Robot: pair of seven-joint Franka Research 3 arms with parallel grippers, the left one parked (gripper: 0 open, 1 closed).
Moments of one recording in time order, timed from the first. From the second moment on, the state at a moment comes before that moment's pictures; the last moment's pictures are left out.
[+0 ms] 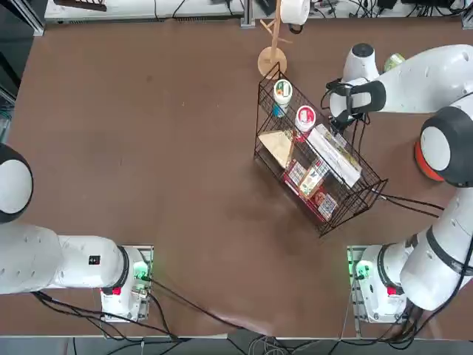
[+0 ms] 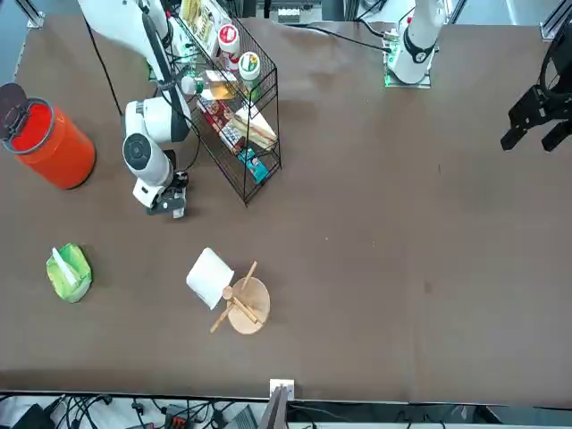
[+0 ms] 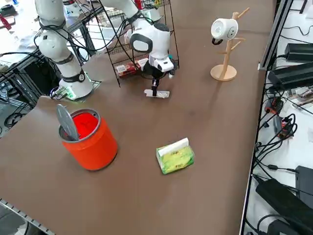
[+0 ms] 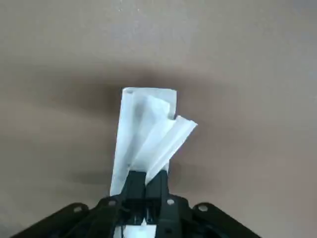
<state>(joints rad) 0.62 0.35 -0.37 -2.30 0.06 2.45 -0.04</state>
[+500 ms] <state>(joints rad) 0.61 0.35 -0.40 -2.32 -0.02 2.45 -0.05</state>
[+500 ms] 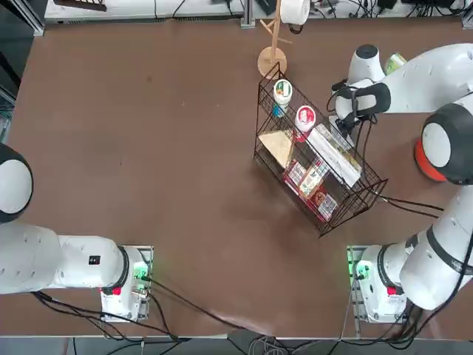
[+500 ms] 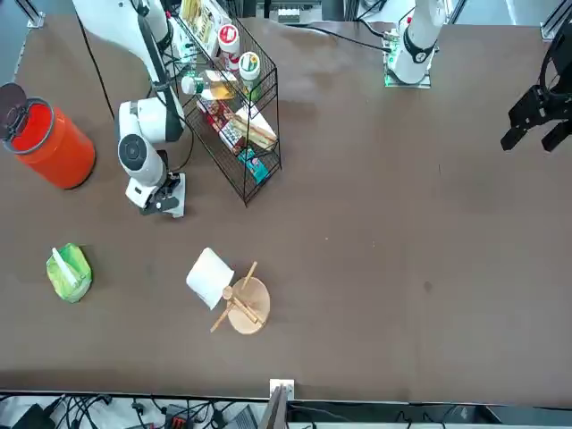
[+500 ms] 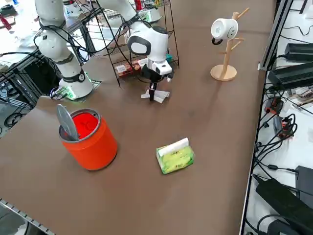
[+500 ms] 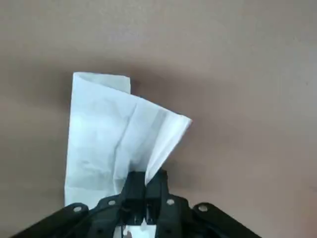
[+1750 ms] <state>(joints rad) 0.68 0.37 -0.40 -2.27 -0.03 2.49 0.25</state>
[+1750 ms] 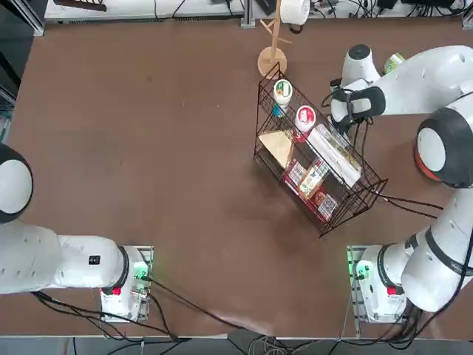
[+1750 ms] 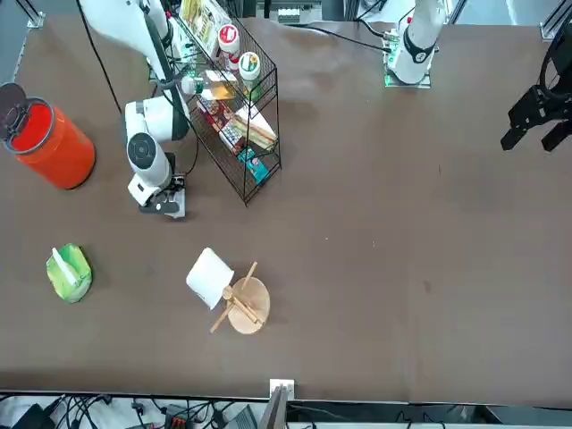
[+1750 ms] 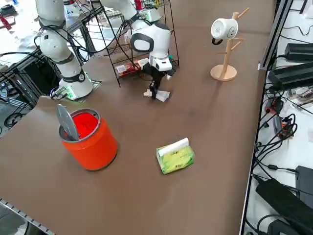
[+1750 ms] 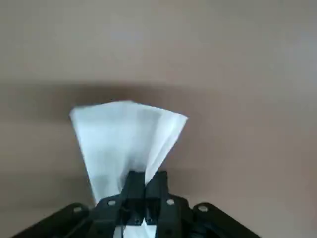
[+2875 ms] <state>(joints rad) 0.68 0.43 -0.37 -2.18 -0.02 2.43 0.25</state>
